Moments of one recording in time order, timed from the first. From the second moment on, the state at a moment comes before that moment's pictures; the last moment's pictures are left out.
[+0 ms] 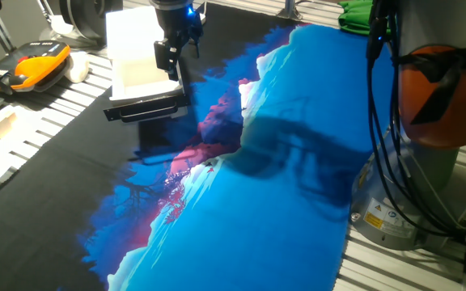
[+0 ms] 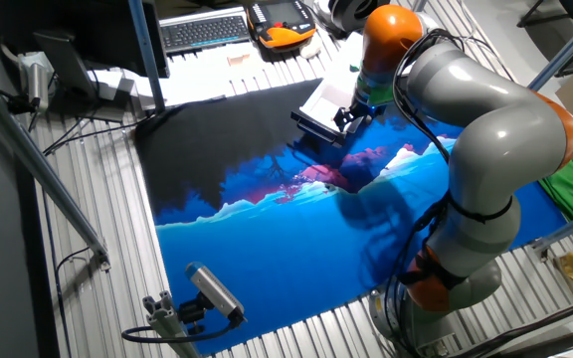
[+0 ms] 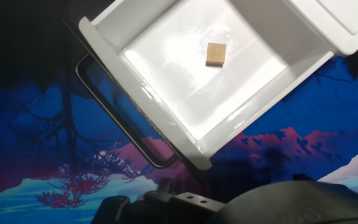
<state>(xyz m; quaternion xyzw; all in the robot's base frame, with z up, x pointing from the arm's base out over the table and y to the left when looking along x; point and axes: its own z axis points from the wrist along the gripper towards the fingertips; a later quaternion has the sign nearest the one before) 0.515 0.001 0.236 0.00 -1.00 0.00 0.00</state>
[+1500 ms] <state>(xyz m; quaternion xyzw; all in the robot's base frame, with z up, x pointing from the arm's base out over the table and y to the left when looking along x) 0.515 0.003 0.240 -0.09 -0.99 0.00 0.05</state>
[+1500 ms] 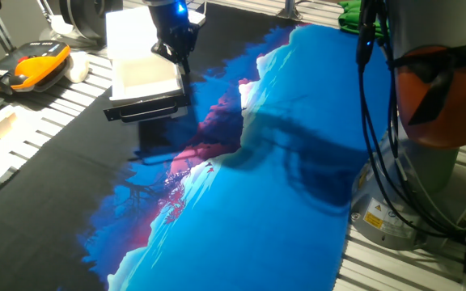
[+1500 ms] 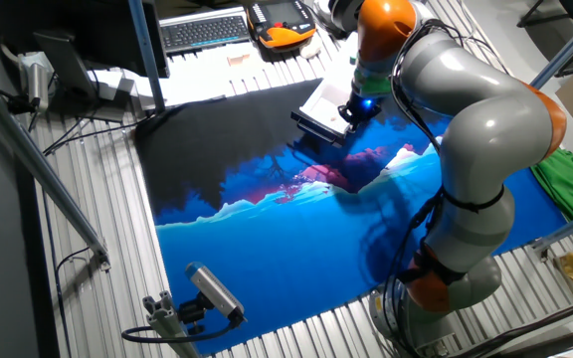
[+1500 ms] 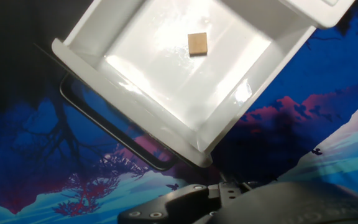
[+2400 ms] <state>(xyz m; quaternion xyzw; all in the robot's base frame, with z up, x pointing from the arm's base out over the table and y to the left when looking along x) 0.522 0.020 0.244 -0.08 -1.00 0.00 0.03</state>
